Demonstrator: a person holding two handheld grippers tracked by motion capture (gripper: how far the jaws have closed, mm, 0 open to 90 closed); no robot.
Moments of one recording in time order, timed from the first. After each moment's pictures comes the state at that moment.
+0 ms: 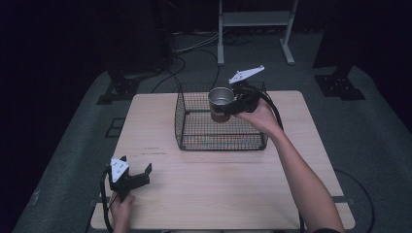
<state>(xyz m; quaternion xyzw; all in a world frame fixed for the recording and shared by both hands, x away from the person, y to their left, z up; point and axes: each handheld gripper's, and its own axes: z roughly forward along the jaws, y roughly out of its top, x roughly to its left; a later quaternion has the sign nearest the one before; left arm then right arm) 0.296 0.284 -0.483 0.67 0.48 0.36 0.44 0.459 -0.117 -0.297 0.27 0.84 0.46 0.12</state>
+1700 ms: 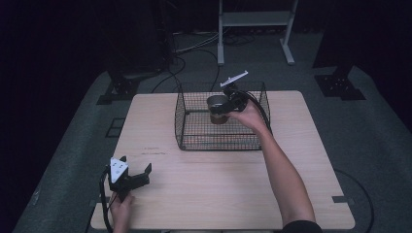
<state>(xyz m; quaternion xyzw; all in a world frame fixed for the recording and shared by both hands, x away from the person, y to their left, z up) 0.295 0.285 -0.483 0.67 0.47 0.36 0.45 0.526 -0.099 -0.365 0.34 0.85 0.40 0.09</state>
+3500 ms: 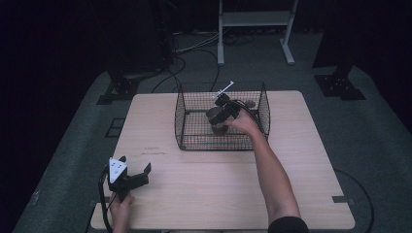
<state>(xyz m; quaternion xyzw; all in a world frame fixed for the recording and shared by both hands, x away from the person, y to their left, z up) 0.295 0.287 -0.483 0.66 0.48 0.36 0.46 0.545 -0.076 -0.418 0.34 0.89 0.29 0.09</state>
